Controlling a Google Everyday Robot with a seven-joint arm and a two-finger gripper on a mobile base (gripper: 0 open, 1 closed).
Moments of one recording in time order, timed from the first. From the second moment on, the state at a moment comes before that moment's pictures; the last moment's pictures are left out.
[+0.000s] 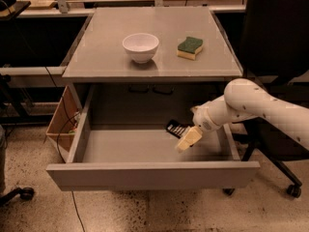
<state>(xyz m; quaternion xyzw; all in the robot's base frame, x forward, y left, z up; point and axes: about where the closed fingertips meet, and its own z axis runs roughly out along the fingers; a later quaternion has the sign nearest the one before) 0.612 -0.115 0.649 -0.51 0.79 0.18 0.27</state>
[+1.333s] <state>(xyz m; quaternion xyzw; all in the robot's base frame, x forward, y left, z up) 0.612 -0.109 0.608 -0.49 0.81 0.20 0.25</state>
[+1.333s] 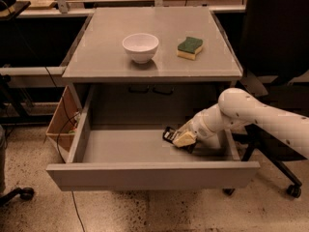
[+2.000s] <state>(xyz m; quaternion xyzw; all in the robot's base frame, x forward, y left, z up) 0.599 -0.125 0.664 -0.49 0.80 0.19 0.30</state>
